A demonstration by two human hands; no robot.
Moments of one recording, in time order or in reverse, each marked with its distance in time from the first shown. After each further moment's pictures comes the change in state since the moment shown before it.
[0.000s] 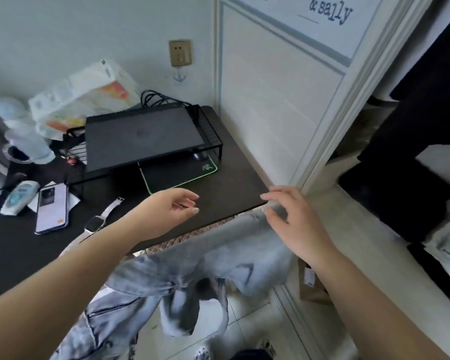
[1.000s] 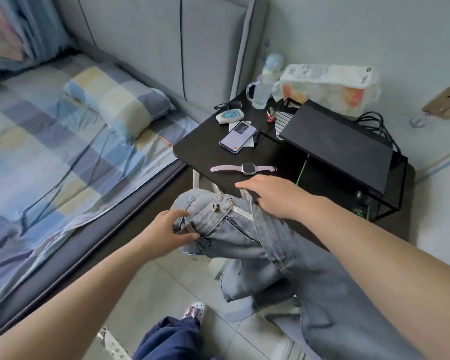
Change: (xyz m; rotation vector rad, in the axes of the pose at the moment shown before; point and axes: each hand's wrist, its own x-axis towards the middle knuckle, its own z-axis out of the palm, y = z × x) left_hand -0.239 -0.117 0.107 -0.387 0.660 -0.837; right_hand 0.056 -0.190 0.185 -0.580 -1.046 -1.046
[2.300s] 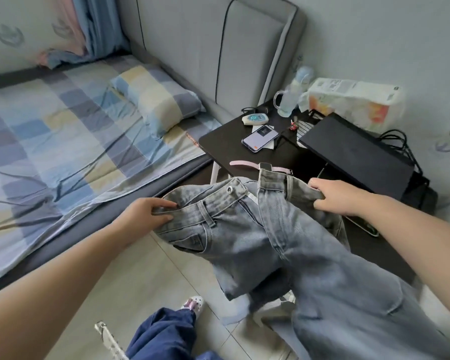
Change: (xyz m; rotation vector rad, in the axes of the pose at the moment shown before) left_hand -0.062 -0.048 -0.013 -0.065 0.269 -0.068; right_hand -0.056 0.069 -0.009 -0.060 -0.074 0.151
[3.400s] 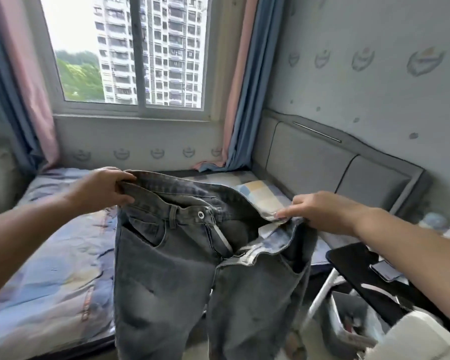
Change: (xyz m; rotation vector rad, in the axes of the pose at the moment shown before) left_hand -0.272 -0.153 -0.429 0.460 0.735 0.025; right_hand -0.069 -0.429 -0.127 -0.493 0.527 -0.943
